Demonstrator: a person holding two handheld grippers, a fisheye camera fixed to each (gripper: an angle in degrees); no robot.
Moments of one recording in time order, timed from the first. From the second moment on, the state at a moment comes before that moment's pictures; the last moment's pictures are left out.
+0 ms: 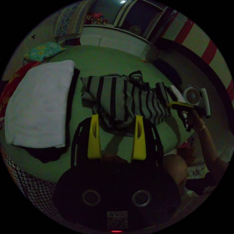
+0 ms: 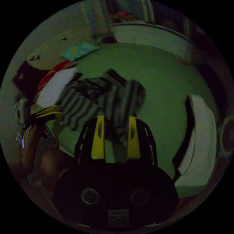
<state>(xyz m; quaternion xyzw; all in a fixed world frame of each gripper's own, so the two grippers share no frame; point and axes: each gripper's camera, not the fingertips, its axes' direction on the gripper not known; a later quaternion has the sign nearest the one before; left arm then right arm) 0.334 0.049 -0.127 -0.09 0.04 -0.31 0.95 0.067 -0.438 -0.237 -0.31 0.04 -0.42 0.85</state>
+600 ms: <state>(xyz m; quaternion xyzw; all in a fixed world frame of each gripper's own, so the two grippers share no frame) 0.347 0.077 -0.195 -0.10 0.03 -0.32 0.94 0.040 -0.324 -0.238 -0.40 0.04 -0.54 0.74</state>
